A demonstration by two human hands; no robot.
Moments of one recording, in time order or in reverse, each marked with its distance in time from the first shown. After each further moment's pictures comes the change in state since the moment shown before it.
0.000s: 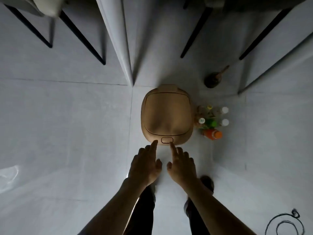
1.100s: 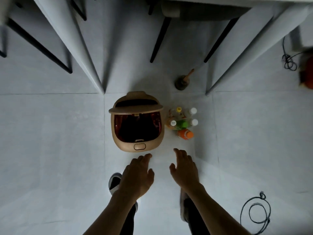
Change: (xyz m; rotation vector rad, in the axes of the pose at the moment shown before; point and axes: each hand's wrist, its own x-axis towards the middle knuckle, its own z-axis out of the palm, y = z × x) left_hand 0.003 0.055 0.026 -0.031 -0.070 0.146; right_hand -0.028 0.094 -0.039 0.184 0.116 0.220
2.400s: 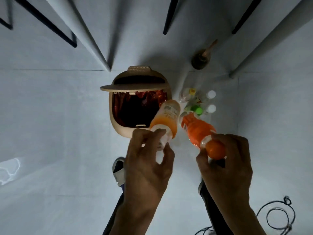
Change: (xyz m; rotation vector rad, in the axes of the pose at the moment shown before) left_hand -0.001 0.083 0.004 -0.352 0.667 -0.010; right_hand -0.021 0.018 -0.073 0.340 0.617 -0.157
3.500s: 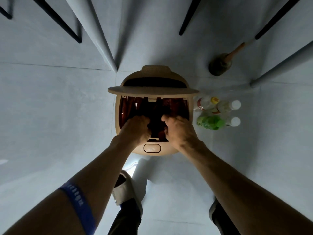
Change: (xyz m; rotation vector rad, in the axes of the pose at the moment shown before) left_hand 0.166 -0.202 0.064 0.384 -0.608 -0.131; right_hand 0.091 -0.004 0.221 -0.323 -0.814 -0.190
